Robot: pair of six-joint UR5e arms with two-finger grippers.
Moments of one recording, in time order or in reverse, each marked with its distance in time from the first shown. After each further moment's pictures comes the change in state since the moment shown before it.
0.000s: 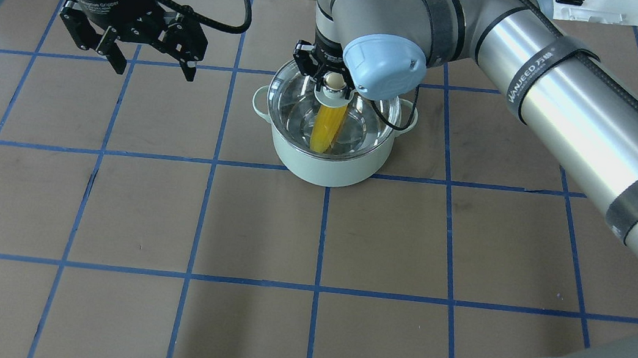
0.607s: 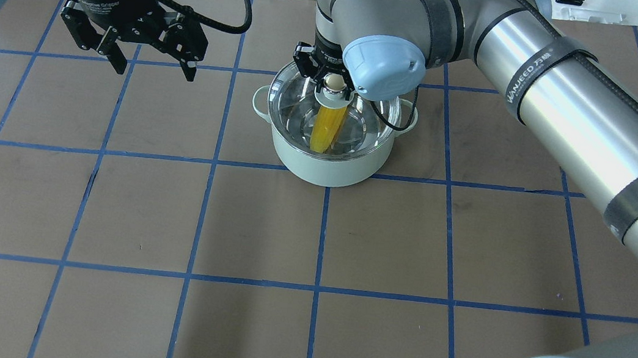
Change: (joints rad) left arm 0.000 -0.004 0.000 0.002 0.001 0.001; right arm 0.000 0.003 0.001 0.000 -0.001 -0.012
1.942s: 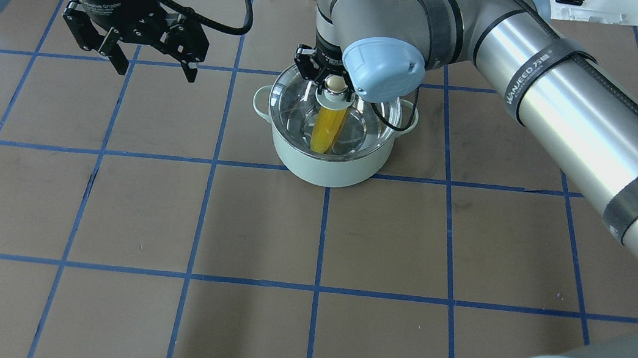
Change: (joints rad) left arm 0.000 -0.004 -0.001 0.000 -0.001 0.005; right arm 0.000 0.001 0.005 -0.001 -0.007 -0.013
